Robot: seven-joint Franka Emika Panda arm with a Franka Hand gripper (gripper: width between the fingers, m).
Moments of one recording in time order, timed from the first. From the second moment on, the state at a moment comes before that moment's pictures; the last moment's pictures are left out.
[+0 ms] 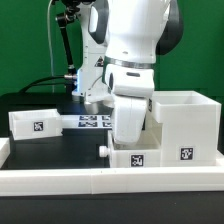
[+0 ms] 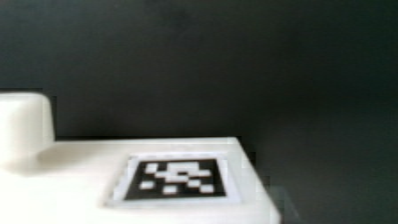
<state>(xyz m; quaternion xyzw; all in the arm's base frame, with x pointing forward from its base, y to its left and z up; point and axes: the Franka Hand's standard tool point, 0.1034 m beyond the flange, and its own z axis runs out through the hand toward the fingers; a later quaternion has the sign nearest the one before) 0.525 0.000 0.013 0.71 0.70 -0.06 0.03</state>
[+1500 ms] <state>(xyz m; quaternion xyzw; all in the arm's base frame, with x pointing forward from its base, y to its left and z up) 0.560 -0.028 0.069 0.70 0.71 -0.06 0.04</state>
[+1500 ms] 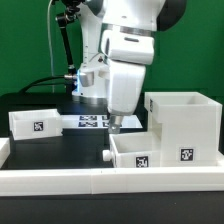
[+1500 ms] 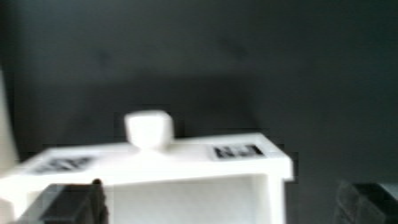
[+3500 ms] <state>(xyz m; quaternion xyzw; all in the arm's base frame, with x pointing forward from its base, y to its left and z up) 0.569 -0.031 0.026 0.71 0.70 0.02 -0.09</state>
